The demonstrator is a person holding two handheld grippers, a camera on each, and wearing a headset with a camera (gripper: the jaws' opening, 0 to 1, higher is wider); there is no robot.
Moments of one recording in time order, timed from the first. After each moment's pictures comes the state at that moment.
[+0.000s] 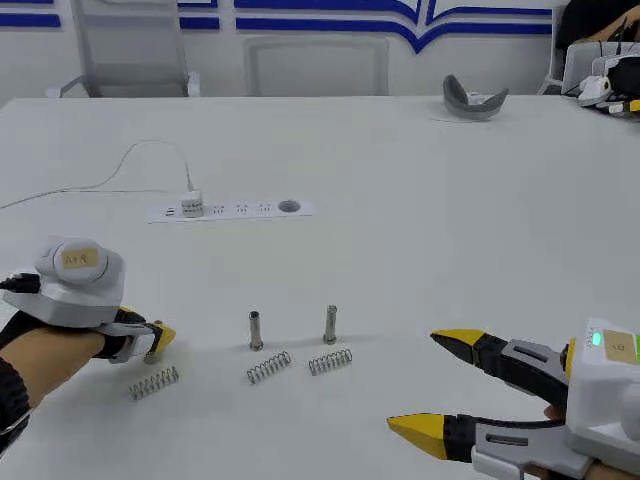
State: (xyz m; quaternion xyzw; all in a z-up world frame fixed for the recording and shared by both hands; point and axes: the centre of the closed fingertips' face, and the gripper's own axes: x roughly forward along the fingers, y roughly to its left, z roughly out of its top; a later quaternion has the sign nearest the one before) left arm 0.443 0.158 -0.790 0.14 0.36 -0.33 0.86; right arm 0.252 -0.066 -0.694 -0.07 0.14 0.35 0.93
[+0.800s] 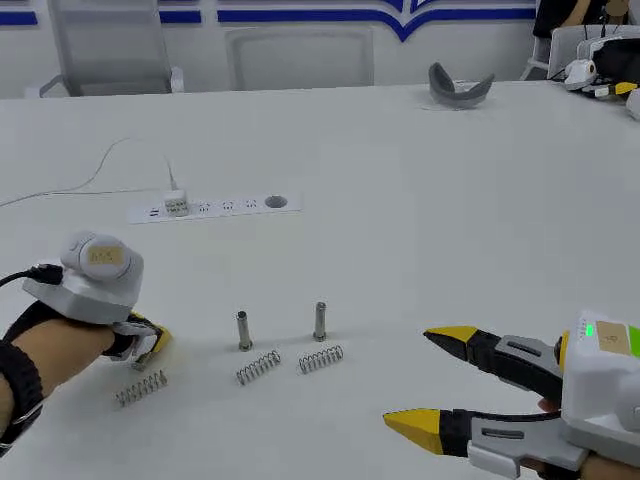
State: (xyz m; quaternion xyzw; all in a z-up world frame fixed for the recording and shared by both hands) left arm 0.443 0.146 -0.795 0.20 0.39 -0.34 0.83; right arm 0.251 -0.072 -0.696 -0.06 0.14 0.34 0.93
